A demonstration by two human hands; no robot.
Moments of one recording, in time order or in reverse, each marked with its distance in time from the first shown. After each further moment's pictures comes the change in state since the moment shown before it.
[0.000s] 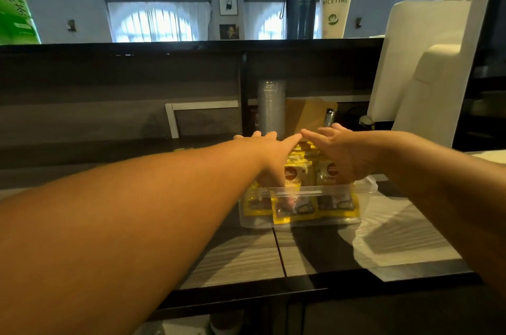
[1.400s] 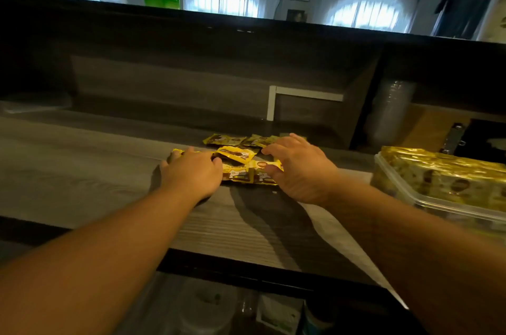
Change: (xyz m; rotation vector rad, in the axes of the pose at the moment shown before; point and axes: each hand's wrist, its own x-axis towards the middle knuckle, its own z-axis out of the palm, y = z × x) left_hand -0.173 -0.267 0.144 -0.355 0.333 -0.809; right_hand 0.068 -0.310 -0.030 0.332 0.301 -0.299
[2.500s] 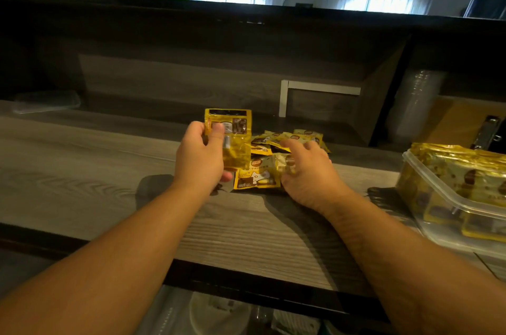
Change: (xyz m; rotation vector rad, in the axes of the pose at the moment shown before) left_hand -0.008 0.011 -0.008 -1.141 0.220 -0.099; right_hand 0.016 -0.004 0.035 0.344 0.125 0.275
